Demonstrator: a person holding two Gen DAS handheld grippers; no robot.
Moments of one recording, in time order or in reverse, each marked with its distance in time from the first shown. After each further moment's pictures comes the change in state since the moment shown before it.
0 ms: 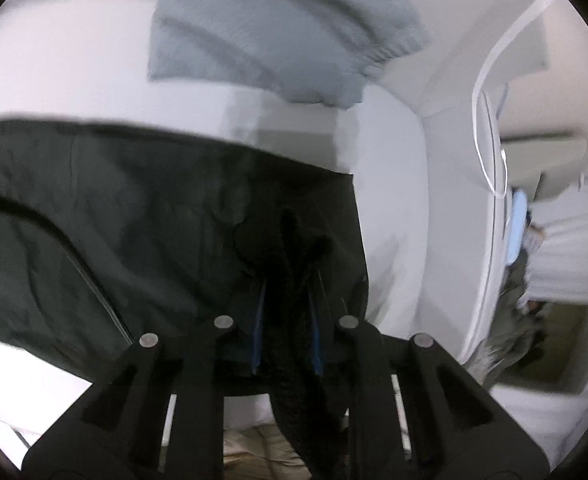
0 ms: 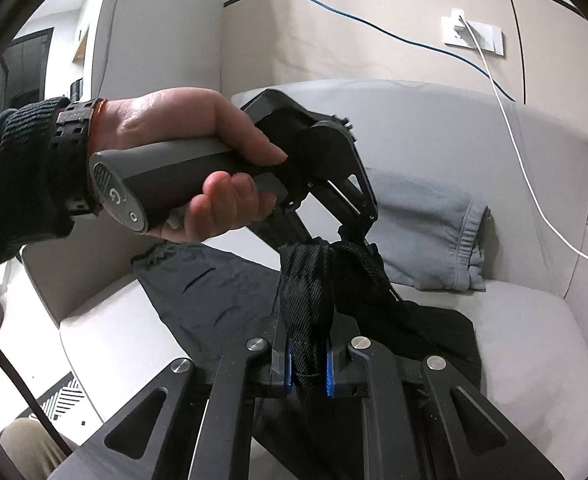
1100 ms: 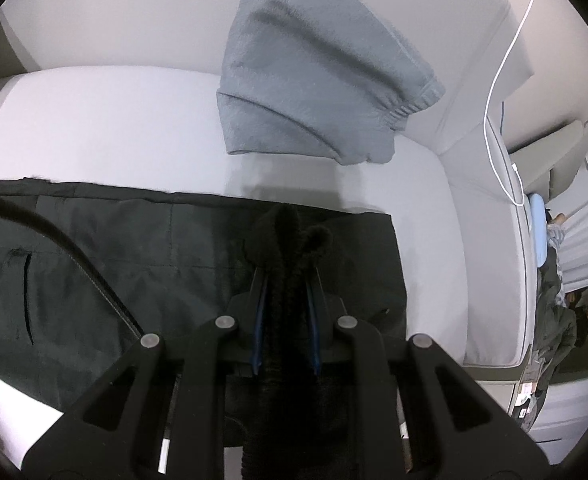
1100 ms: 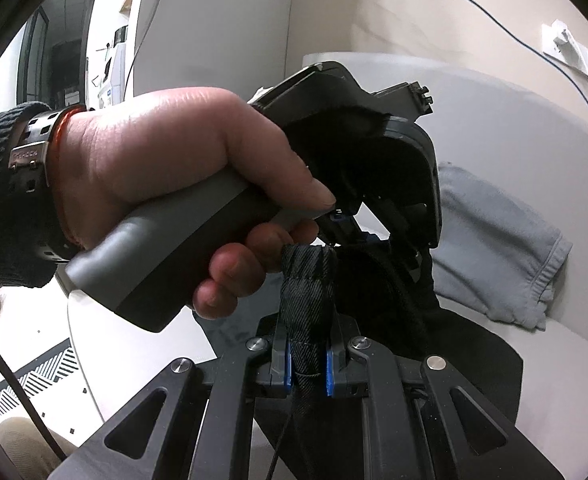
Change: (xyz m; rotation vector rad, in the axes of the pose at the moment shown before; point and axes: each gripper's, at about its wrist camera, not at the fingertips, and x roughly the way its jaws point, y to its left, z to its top) left arm -0.037 0.088 -0.005 0.124 -0.226 0.063; right arm 0.092 0.079 0.017 -0.157 0.113 0.121
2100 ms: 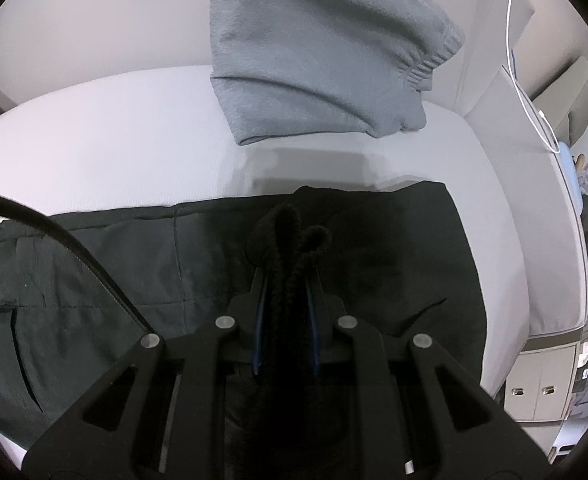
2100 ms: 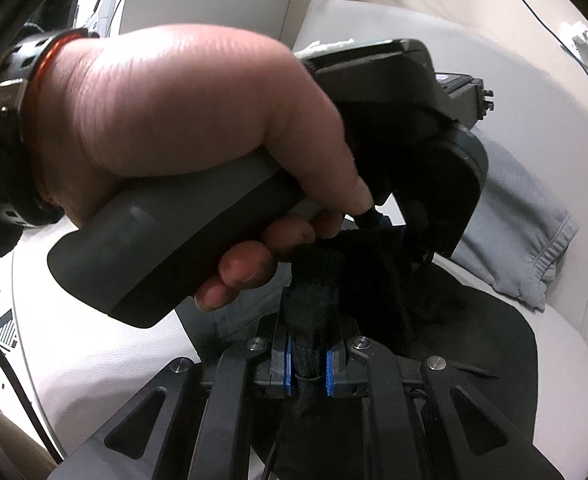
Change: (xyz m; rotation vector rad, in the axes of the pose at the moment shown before) left arm 0.066 0.010 -0.004 0.186 -0.015 0.119; right arm 0.070 0.025 -0.046 -0.081 0.124 -0.117
